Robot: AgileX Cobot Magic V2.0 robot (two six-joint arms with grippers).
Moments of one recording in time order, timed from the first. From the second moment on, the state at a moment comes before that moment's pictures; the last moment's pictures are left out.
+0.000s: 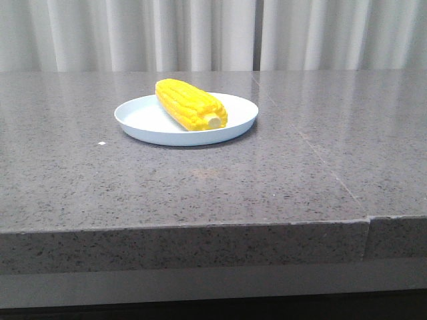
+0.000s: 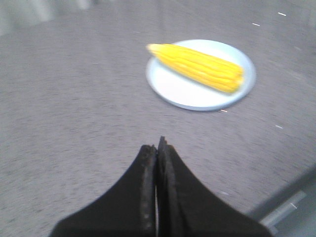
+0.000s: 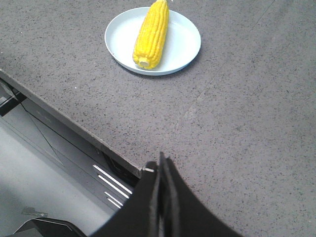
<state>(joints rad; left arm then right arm) -0.35 0.52 -0.75 -0.07 0.72 0.15 0.55 0.58 -0.97 0.05 1.01 -0.08</state>
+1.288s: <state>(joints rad) 0.03 0.00 0.01 0.00 0.05 0.02 0.55 0.58 -0.97 0.05 1.01 -0.08</state>
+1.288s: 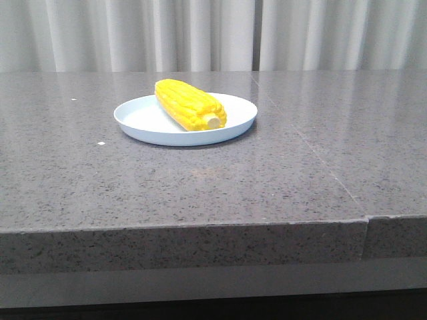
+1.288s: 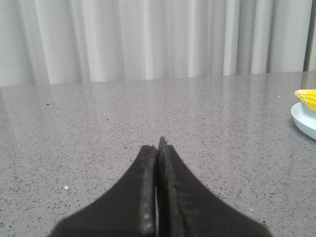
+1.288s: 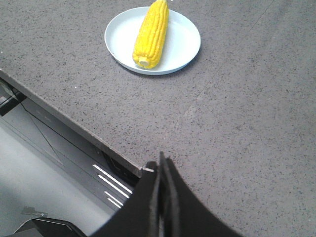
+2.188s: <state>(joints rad) 0.03 0.00 0.01 0.00 0.05 0.02 0.46 0.50 -0.87 0.05 0.90 -0.08</state>
